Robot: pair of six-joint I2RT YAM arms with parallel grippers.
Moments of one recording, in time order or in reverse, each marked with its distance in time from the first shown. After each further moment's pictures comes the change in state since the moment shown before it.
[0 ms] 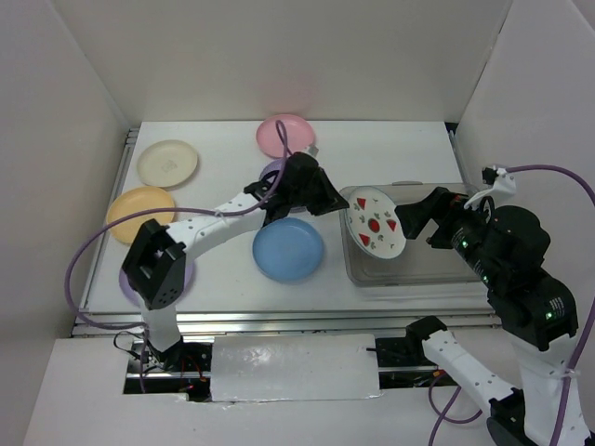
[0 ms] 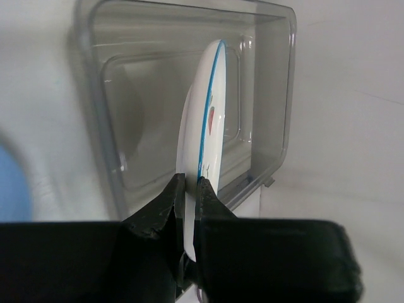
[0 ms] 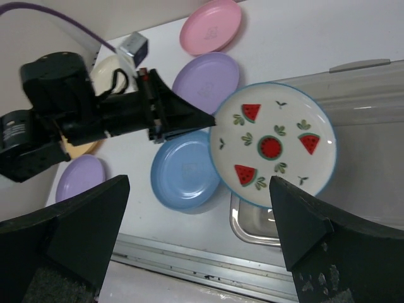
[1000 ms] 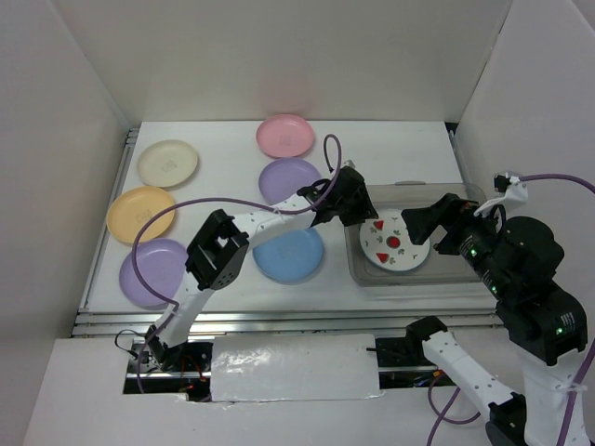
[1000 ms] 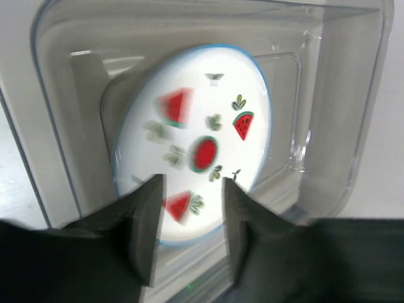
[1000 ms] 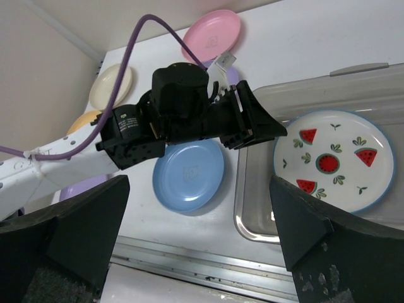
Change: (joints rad) left arm -0.119 0.487 0.443 -0.108 -0.113 0.032; right arm -0.014 -0.038 0.026 -0.026 0.003 0.000
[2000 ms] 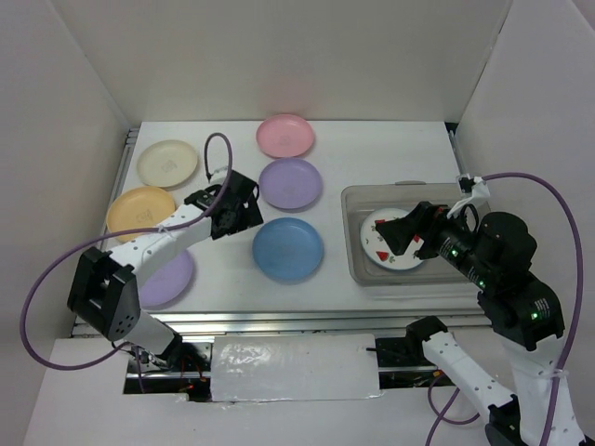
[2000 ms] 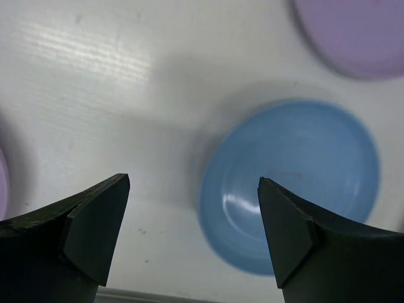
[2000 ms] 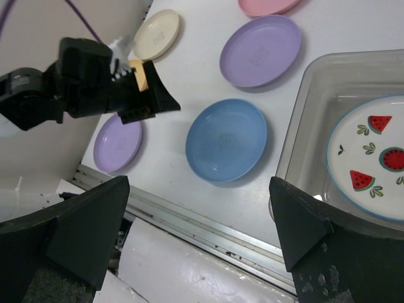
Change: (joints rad) left arm 0.338 -0.765 -0.730 -0.370 -0.396 0.228; right arm -0.005 -0.019 -0.150 0.095 -0.260 0.002
